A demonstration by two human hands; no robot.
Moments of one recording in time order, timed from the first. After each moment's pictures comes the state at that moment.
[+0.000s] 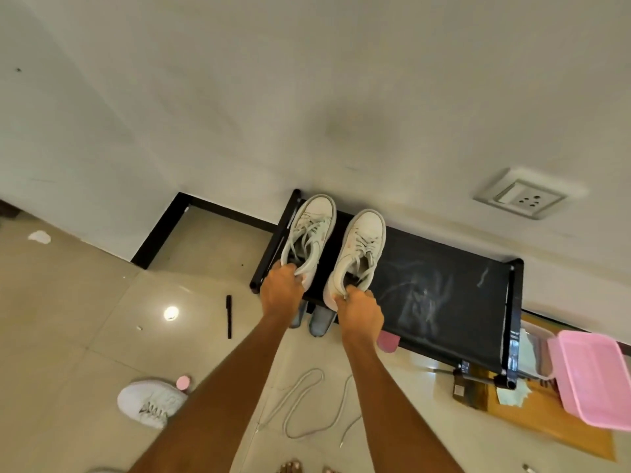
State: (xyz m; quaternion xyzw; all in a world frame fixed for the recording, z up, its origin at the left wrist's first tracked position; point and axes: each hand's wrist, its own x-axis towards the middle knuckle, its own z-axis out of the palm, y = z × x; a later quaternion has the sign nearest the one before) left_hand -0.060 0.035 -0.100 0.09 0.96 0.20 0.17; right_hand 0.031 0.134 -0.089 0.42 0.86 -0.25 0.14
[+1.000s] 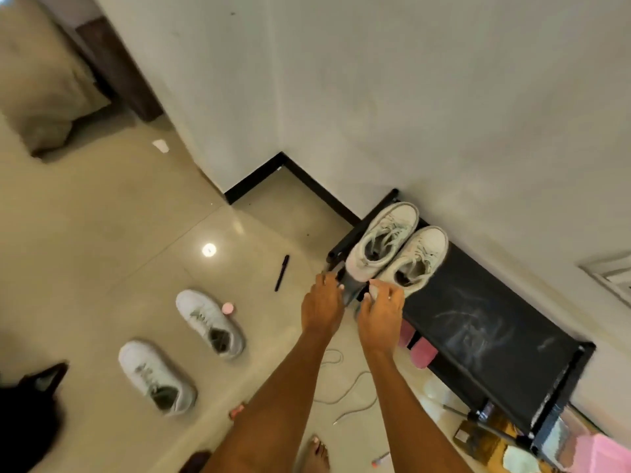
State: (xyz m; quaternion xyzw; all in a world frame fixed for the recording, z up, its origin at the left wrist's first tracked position) left_hand 0.017 -0.045 -0.087 -0.02 0.95 0.27 0.18; right_hand 0.045 0.045 -0.068 0.27 0.91 -0.32 -0.01
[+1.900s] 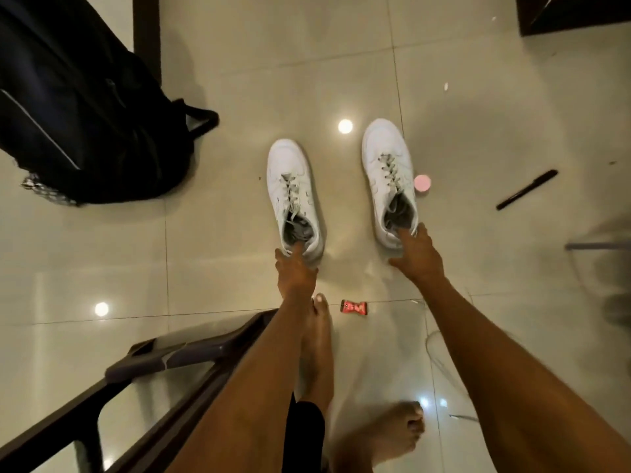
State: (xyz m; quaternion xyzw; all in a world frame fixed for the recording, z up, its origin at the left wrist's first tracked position) left_hand 0.261 -0.381 -0.437 -0.56 0.73 0.33 0.20; right_hand 0.099 -0.233 -0.447 -0.21 0.90 -0.07 0.36
